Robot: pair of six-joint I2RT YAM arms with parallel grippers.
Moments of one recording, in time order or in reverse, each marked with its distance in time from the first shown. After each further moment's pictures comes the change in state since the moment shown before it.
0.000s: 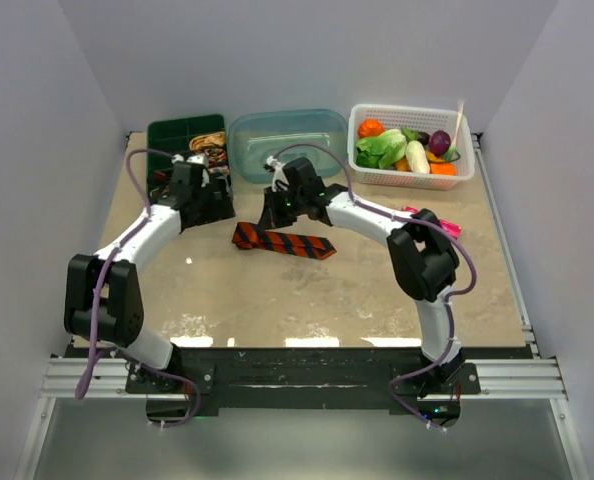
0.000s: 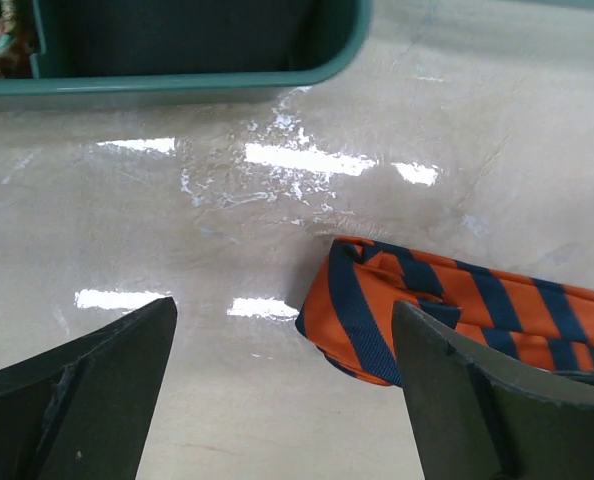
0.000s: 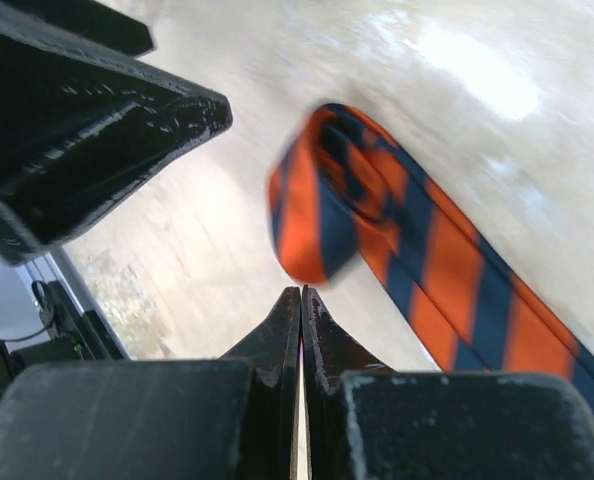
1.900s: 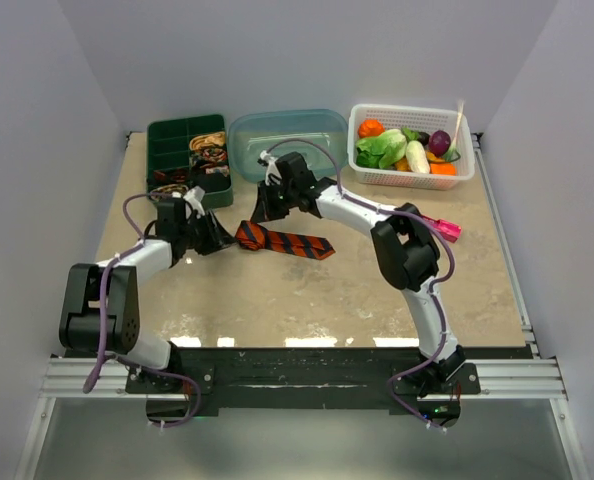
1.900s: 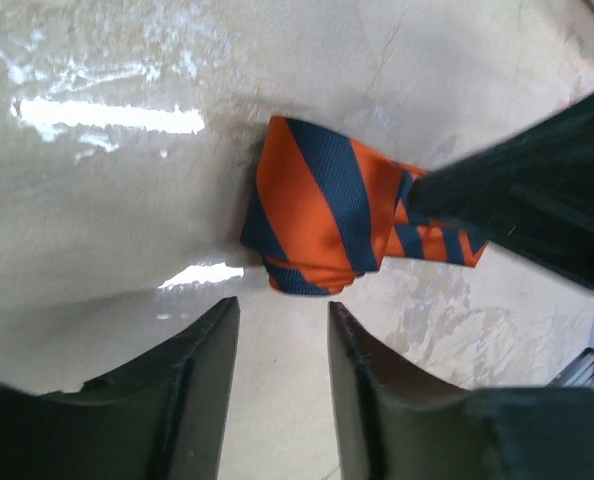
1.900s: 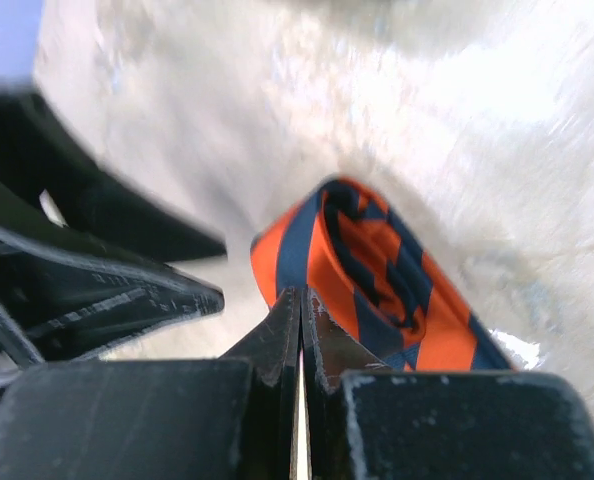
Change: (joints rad) left arm 0.186 -0.057 -0.399 0.414 0.580 -0.133; right arm 0.001 0.200 0.222 -0.021 -0.029 0.000
